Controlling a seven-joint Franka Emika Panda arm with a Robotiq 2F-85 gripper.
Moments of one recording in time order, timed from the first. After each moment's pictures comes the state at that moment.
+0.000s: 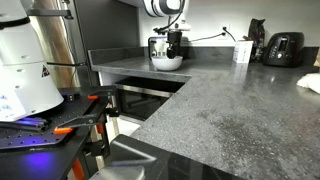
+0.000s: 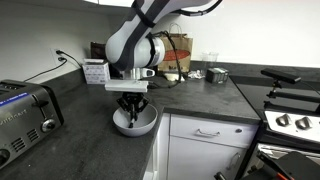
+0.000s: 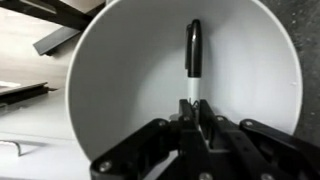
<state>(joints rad) 0.32 0.43 0.16 -1.99 0.06 2.35 0.92</state>
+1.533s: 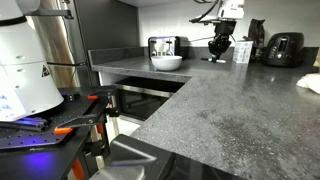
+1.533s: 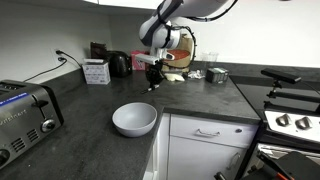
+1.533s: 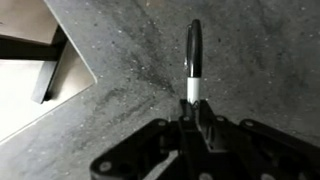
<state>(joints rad) 0.15 0.68 -0.01 -1.50 0.24 2.15 1.15</state>
